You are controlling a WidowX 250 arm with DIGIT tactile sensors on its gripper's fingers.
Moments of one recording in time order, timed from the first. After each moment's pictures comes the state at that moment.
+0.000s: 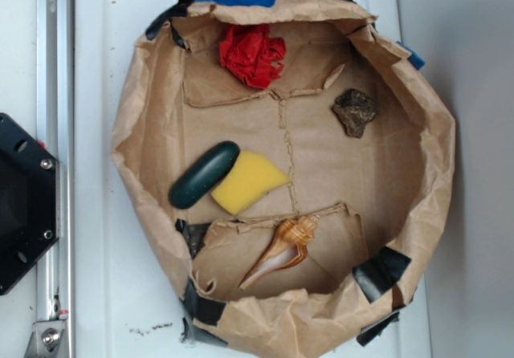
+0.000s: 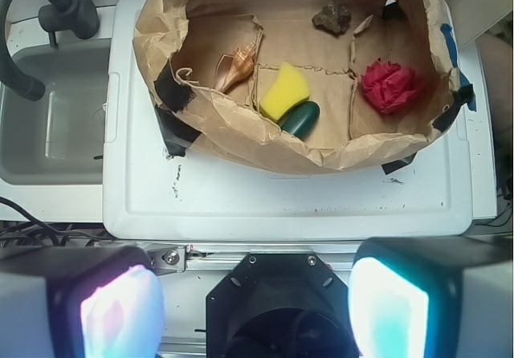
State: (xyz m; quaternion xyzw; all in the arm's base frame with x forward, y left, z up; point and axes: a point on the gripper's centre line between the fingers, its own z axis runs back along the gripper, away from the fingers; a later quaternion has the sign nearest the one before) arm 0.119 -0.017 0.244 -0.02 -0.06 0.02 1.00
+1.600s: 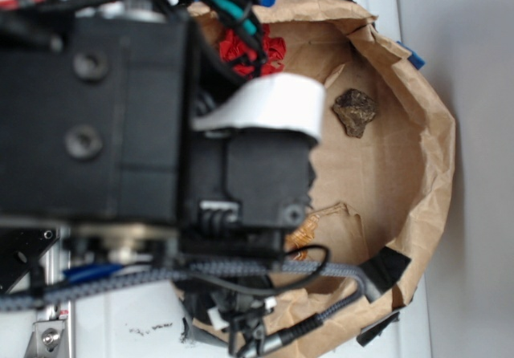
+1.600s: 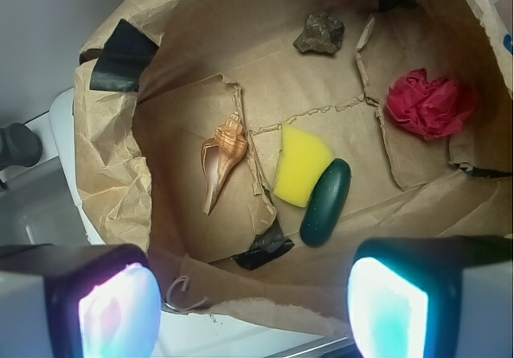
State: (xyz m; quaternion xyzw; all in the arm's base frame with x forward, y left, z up) arm 0.224 -0.019 0.191 -0.04 -0.03 0.20 0.98
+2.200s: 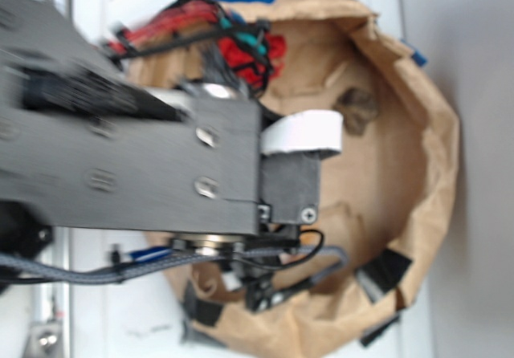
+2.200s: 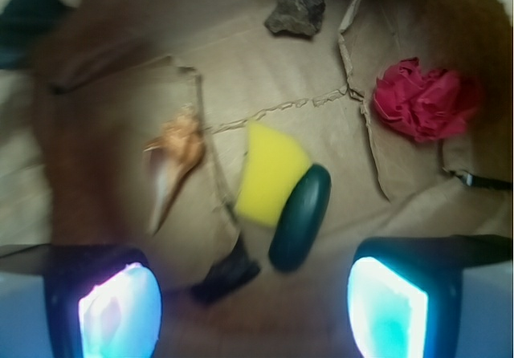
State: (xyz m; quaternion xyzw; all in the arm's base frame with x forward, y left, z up) arm 0.231 -0.003 0.123 0.02 0.00 0.20 0.98
